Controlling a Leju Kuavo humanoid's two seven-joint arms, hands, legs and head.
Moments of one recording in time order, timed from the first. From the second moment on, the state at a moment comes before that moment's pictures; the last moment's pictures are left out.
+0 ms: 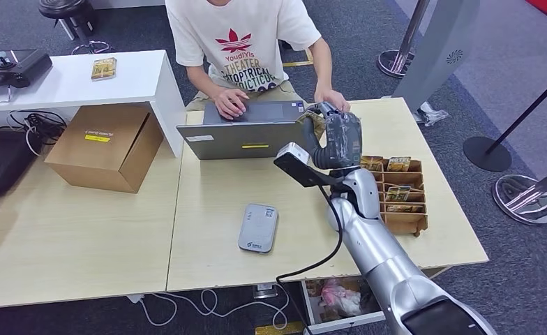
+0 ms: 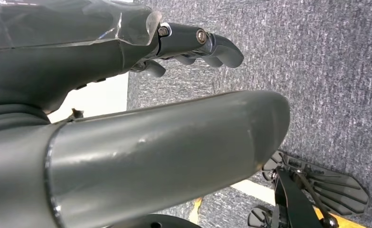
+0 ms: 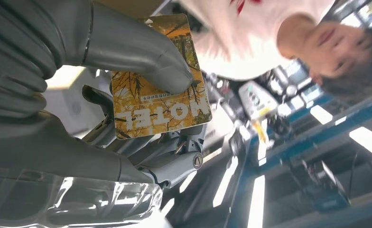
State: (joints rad) left arm -0.07 -0.18 1.25 -0.19 -1.04 0.22 -0.03; right arm -0.65 0.04 0.36 -0.76 0.76 -0.59 -0.36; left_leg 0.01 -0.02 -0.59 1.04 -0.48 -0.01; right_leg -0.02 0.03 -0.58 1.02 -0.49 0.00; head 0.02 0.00
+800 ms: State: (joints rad) left arm -0.07 -0.17 1.25 -0.19 -1.04 0.20 -0.04; right arm -0.62 0.02 0.45 -0.85 0.40 -0.20 -0.34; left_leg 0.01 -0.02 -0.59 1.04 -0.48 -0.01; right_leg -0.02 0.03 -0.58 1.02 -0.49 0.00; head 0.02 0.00
